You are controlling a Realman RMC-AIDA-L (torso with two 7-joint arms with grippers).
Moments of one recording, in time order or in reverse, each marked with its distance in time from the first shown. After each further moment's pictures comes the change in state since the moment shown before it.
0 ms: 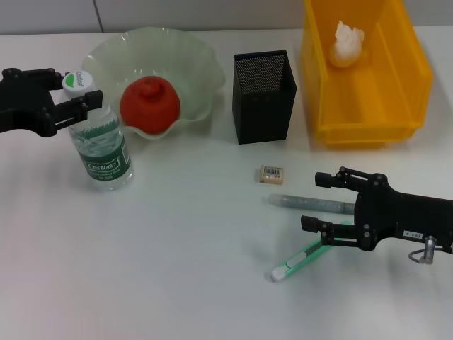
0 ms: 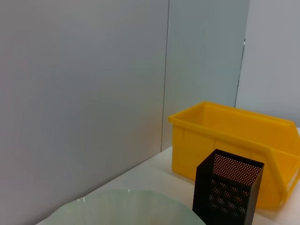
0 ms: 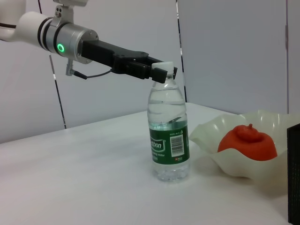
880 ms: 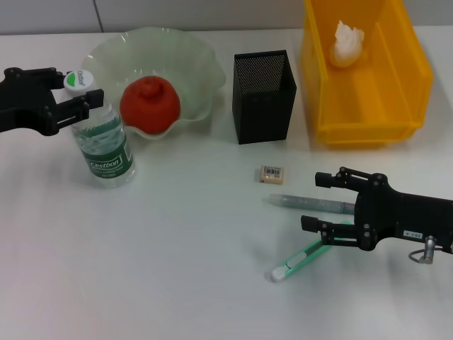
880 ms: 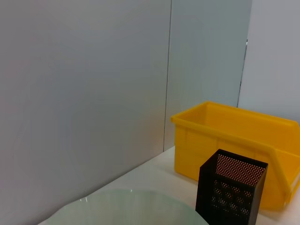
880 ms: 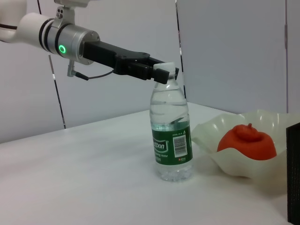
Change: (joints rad) left arm -0.010 0.000 0.000 -0.023 -0.002 -0.015 0.016; right arm 0.000 0.000 0.000 0.000 0.000 0.002 0.002
